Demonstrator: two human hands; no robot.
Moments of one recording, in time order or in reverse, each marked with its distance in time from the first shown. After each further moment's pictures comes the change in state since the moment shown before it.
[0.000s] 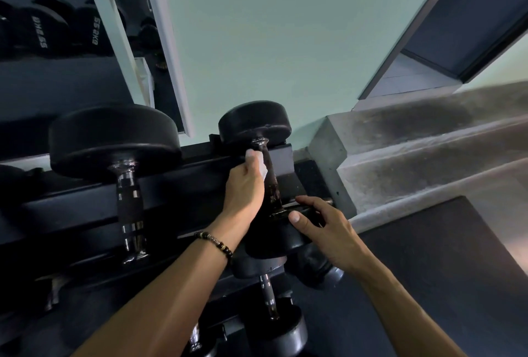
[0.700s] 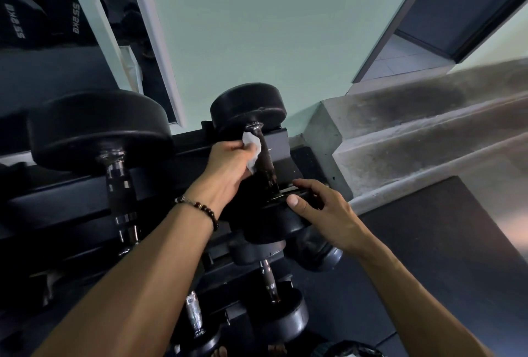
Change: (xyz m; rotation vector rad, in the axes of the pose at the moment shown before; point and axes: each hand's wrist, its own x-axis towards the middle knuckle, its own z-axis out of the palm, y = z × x) left_hand 0.025 0.009 -0.015 -0.234 -0.121 -0.194; right_hand 0.001 -0.001 0.001 0.028 0.026 -0.008
